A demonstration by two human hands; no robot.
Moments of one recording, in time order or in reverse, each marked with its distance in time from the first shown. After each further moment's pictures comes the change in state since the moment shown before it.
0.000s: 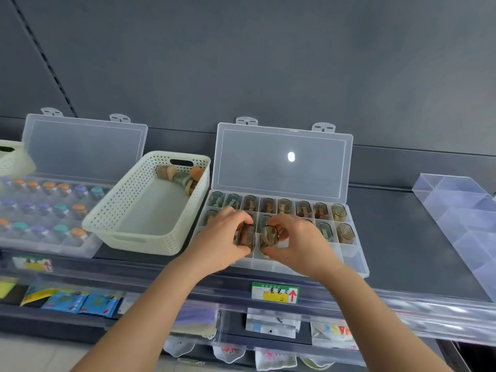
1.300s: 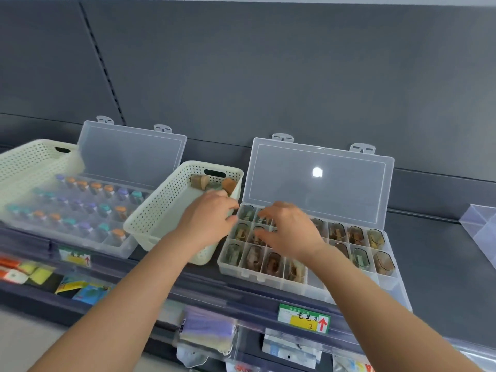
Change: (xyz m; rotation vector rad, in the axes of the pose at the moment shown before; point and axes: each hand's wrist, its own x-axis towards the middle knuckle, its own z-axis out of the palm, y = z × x) left_hand 0.014 -0.044 -0.068 0.350 0.190 -0.086; right_hand 0.070 -0.050 0.016 -0.117 -0.045 -0.162
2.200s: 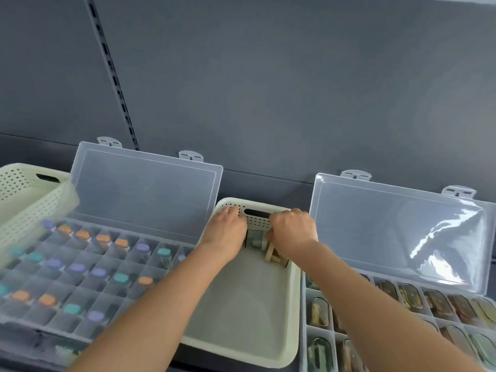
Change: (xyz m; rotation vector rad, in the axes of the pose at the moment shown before) left_hand 0.125 -0.162 0.046 0.390 -0.142 0.085; right_hand 0.200 -0.041 0.084 -0.577 -0.115 0.165
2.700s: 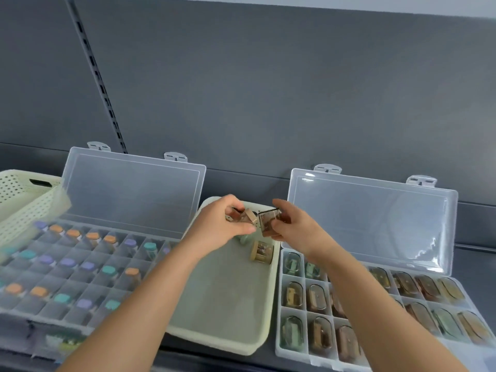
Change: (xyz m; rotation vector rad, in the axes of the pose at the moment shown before) left_hand -0.032 0.017 -0.046 -1.177 0.100 -0.195; right_hand -0.054 0.041 -0.025 1.285 -0.133 0.230
